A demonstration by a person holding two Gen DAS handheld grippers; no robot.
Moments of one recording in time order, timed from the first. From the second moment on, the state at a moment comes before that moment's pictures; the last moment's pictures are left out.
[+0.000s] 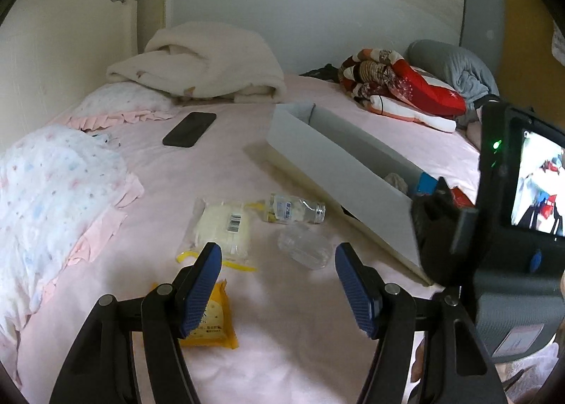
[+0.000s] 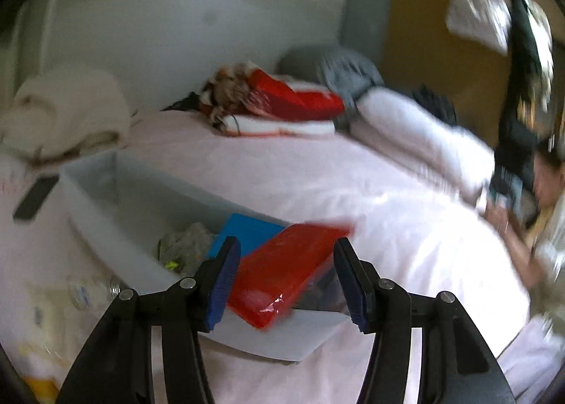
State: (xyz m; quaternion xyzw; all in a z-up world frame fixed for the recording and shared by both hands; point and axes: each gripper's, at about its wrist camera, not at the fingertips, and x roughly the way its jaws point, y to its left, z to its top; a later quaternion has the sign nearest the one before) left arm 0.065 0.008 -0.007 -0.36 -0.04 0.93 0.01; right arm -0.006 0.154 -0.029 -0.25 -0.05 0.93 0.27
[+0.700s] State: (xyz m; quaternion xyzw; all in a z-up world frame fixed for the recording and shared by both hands) left arm 0.063 -0.001 -0.008 -0.35 -0.06 0.93 0.01; right arm -0.007 0.229 -0.015 -0.41 0.11 0.88 0.21
